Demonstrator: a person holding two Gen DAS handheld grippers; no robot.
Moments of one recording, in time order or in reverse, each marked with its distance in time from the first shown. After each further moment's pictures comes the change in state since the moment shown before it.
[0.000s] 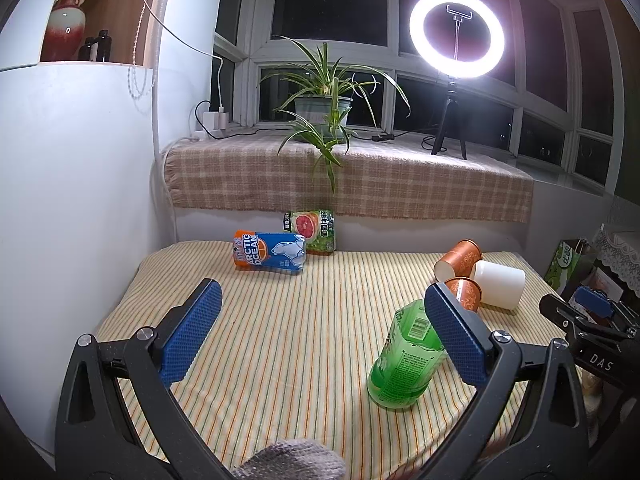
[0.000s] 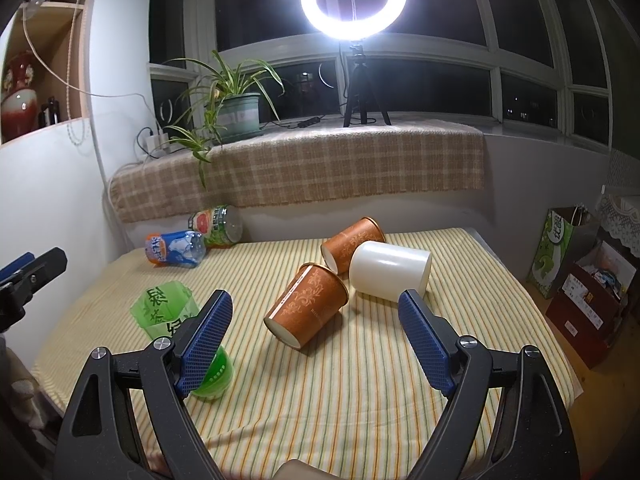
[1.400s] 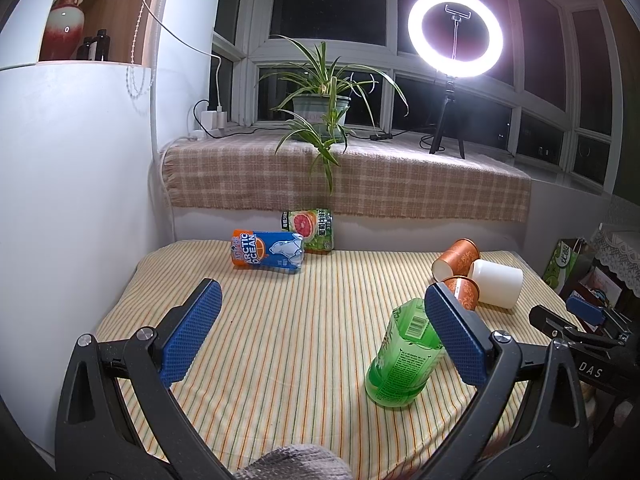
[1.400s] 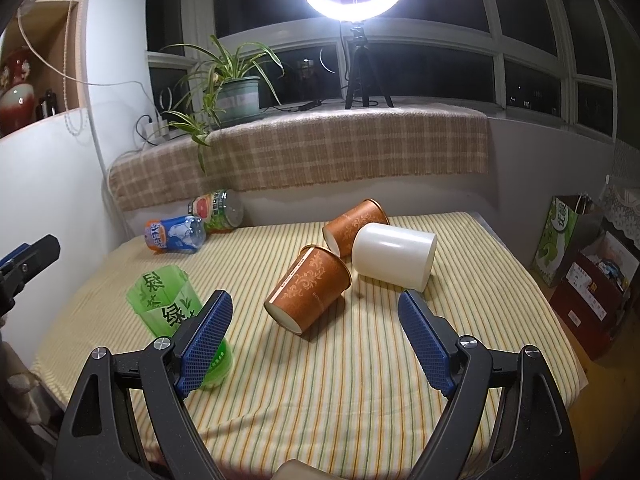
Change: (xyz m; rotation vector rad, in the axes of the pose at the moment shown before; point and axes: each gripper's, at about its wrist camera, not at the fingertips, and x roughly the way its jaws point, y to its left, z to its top) left arm 0.001 0.000 0.000 0.001 0.001 0.001; right arm 0.010 0.000 -0.006 0.002 0.056 0.007
